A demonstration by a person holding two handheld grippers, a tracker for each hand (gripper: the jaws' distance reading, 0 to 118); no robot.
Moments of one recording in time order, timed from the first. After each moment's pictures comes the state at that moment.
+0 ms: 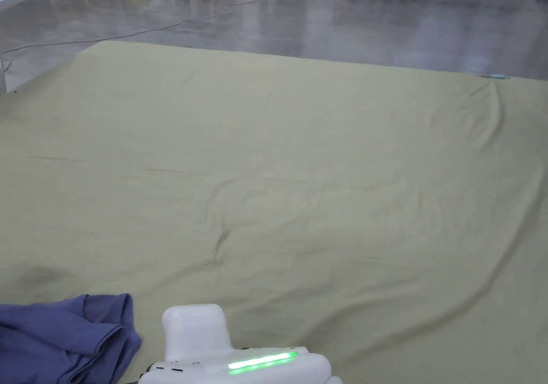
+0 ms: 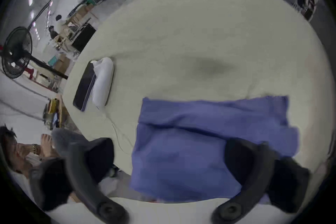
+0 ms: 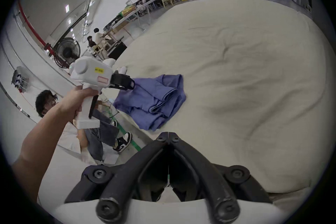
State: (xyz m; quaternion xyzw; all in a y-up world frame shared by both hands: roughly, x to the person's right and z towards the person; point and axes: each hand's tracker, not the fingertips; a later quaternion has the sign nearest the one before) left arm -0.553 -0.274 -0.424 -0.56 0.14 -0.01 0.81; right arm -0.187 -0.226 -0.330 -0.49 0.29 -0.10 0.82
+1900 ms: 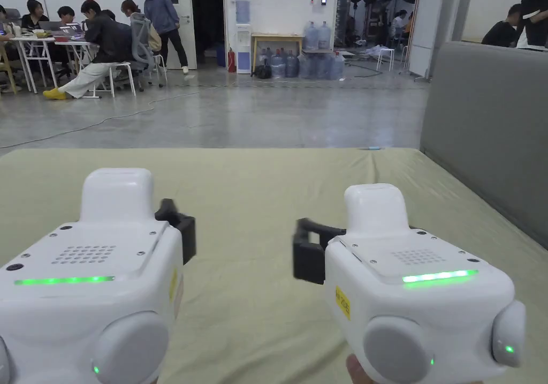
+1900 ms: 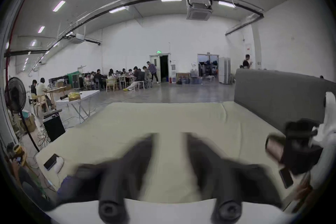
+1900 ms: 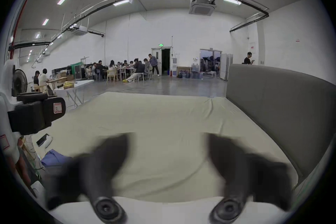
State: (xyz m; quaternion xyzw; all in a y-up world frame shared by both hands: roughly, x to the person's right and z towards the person) left arm -0.160 -0.061 -0.313 -0.09 -0.03 -0.01 1.00; right arm 0.054 -0.078 -0.301 -0.13 -0.02 -0.01 0.99
